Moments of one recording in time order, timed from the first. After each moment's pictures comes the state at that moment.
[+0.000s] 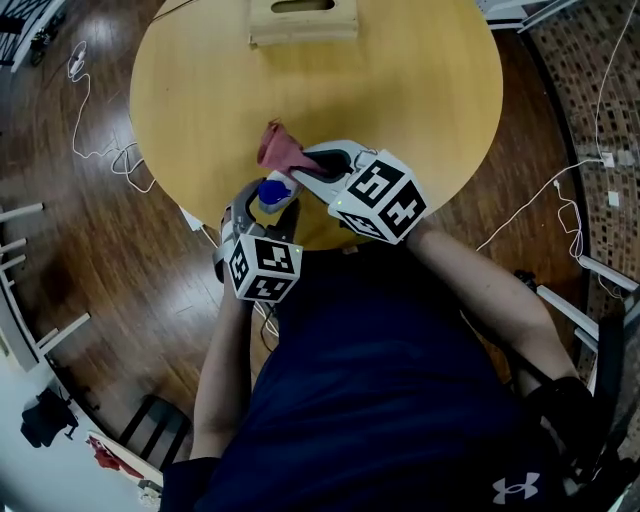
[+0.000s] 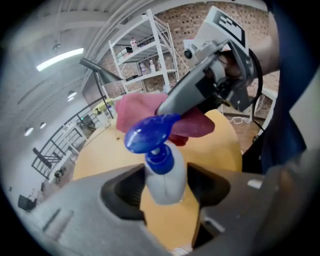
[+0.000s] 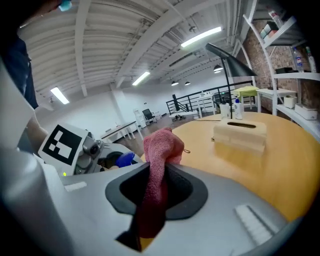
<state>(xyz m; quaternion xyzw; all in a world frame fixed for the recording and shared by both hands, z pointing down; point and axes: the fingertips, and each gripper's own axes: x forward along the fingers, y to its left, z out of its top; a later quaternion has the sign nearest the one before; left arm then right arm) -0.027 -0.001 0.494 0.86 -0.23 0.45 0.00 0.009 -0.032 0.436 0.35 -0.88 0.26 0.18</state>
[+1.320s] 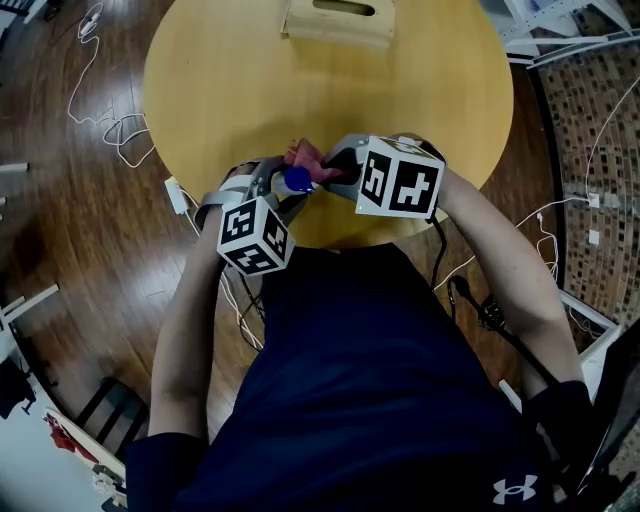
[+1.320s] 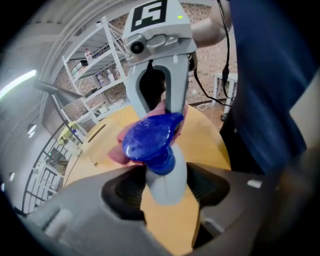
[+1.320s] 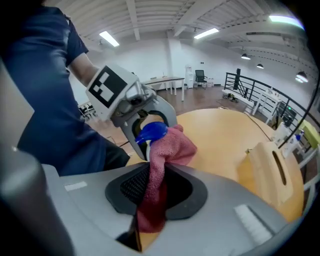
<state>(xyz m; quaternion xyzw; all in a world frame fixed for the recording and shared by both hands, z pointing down) -0.009 0.006 0.496 0.88 -0.02 0.47 -0.11 0.003 0.003 0.451 0.07 -0.89 0.10 0.44</state>
